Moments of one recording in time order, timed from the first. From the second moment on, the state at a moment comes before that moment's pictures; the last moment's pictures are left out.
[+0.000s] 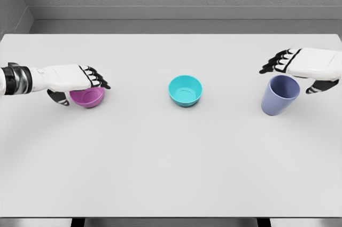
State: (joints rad) left arm -0.74 0.84 -0.77 -1.36 -0.54 -0.61 -0.54; right arm -0.64 -1.04 0.56 -1.54 0.32 -0.61 0.61
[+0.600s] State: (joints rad) left arm -0.74 0.80 -0.78 -1.34 -0.56 -0.61 -0.54; right arm -0.63 -1.04 0.58 -1.54 0.36 -0.61 0.61
